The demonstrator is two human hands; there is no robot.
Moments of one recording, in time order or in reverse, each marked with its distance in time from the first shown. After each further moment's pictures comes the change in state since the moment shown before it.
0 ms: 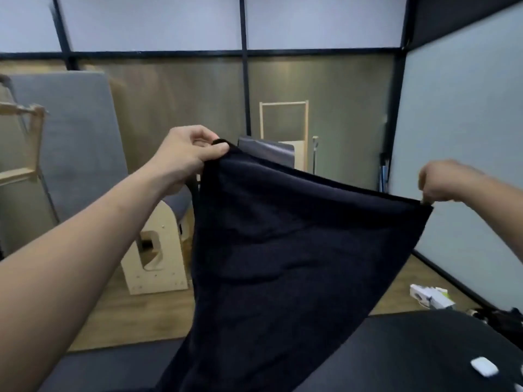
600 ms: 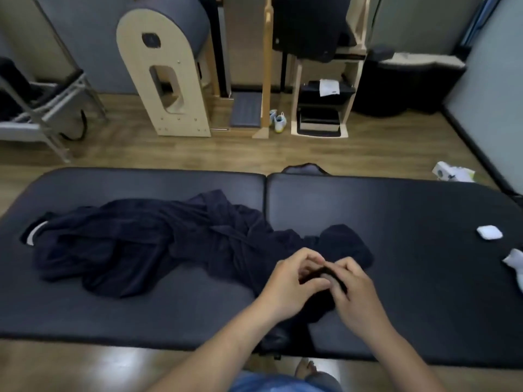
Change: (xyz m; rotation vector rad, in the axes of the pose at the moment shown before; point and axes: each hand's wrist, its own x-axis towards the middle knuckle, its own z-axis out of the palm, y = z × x) left_hand -0.374 -0.195 0.202 -0.119 -0.378 -0.607; right_hand -0.304 -0.025 0.366 0.759 -0.289 -0.524
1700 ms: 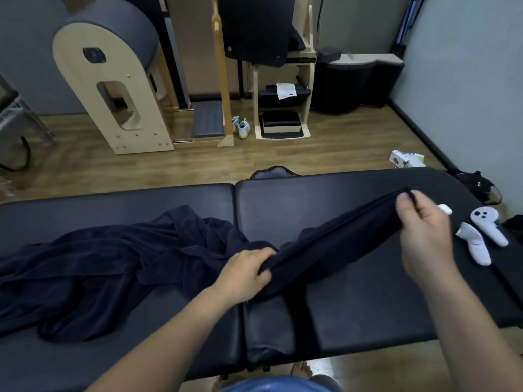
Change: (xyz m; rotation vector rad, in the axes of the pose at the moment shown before) left_hand 0.043 -0.020 -0.044 0.717 -0.161 0.228; right_hand 0.043 -0.008 -0.127 0.492 0.616 0.190
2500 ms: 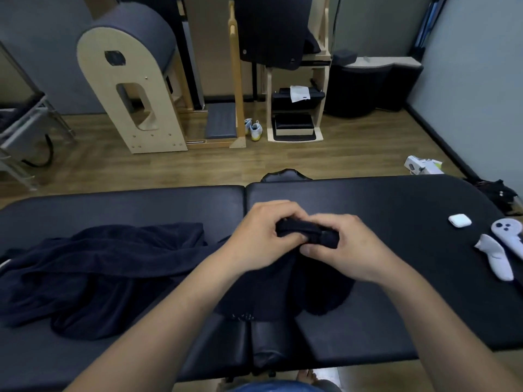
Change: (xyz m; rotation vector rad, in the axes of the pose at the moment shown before) left_hand 0.022 0.064 -0.087 -0.330 0.257 0.263; right_hand -0.017 -0.033 0.070 -0.449 -0.840 -0.180
